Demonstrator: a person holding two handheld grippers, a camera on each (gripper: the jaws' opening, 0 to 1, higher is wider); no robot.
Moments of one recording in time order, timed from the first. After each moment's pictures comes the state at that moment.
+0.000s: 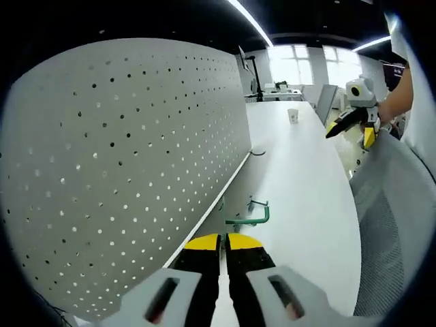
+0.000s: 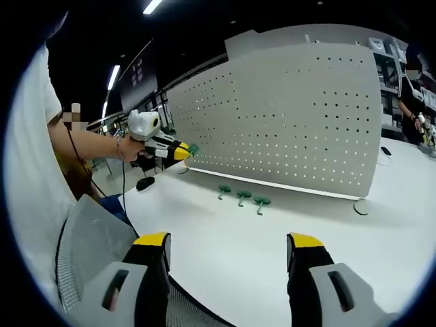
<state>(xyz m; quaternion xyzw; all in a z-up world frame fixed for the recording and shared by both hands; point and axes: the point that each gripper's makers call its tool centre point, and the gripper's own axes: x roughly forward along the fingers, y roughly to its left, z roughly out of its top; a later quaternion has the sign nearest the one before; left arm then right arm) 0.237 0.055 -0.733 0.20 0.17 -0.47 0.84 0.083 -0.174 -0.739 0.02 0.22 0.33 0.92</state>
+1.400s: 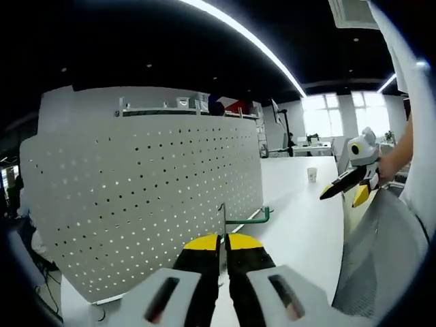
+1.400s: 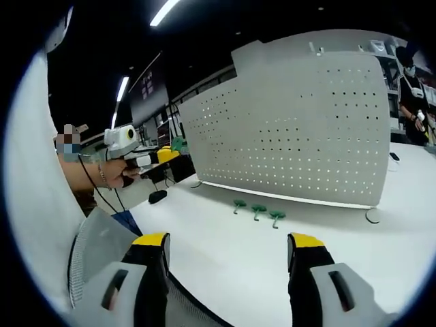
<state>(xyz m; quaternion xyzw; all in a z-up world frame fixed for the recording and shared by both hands) 0.167 0.059 -0.658 0.07 0.04 -0.40 0.91 0.075 -0.153 -0.718 0.05 0.18 0.35 0.92</state>
